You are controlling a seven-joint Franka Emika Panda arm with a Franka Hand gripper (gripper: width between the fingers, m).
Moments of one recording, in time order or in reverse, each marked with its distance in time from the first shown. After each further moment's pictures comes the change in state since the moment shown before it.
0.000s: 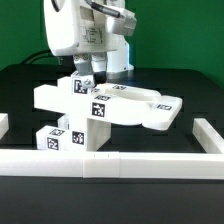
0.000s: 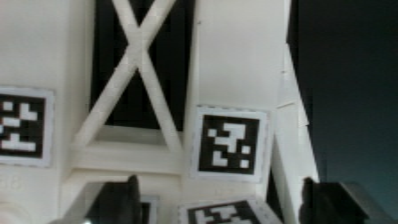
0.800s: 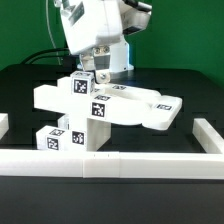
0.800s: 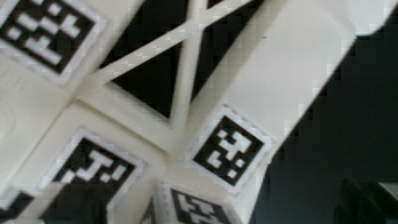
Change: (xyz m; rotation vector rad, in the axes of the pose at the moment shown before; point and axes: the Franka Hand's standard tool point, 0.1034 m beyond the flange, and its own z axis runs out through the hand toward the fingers) arm -0.002 -0.001 -0.004 0.004 0.003 -0.631
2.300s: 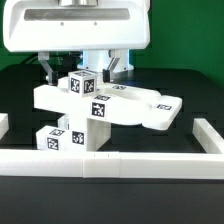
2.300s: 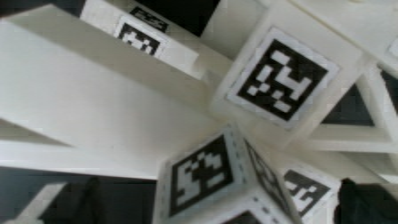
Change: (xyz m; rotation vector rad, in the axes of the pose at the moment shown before) arm 0.020 0.012 -0.003 -0.121 0.015 -1.367
